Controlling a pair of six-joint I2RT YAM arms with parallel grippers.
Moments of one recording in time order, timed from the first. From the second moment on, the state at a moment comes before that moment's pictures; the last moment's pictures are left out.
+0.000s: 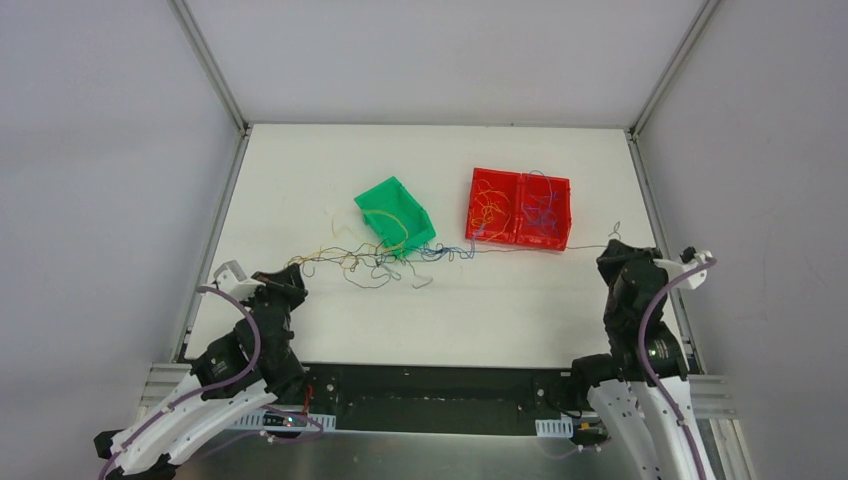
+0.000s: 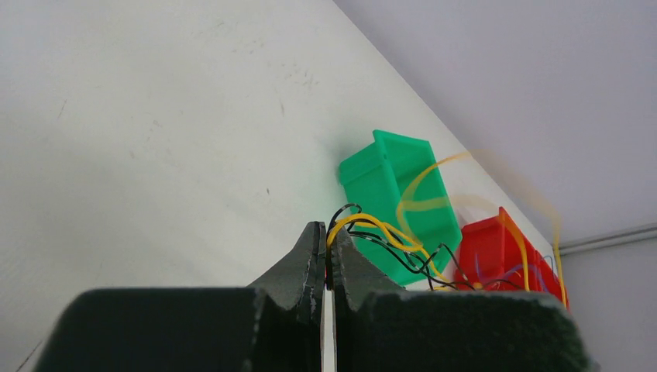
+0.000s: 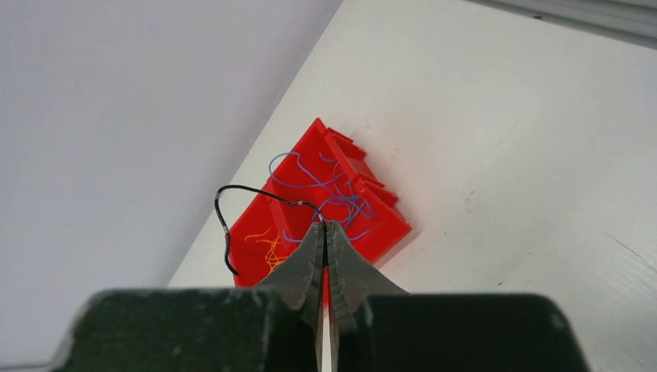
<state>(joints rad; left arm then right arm) -0.90 0.05 0.38 -0.55 -1.13 -0.89 0.21 0.41 0.59 -0.46 0.58 0.93</state>
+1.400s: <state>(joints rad) -0.90 0.13 0.46 -0.78 -1.15 -1.04 0.20 0.17 0.57 -0.54 0.64 0.93</state>
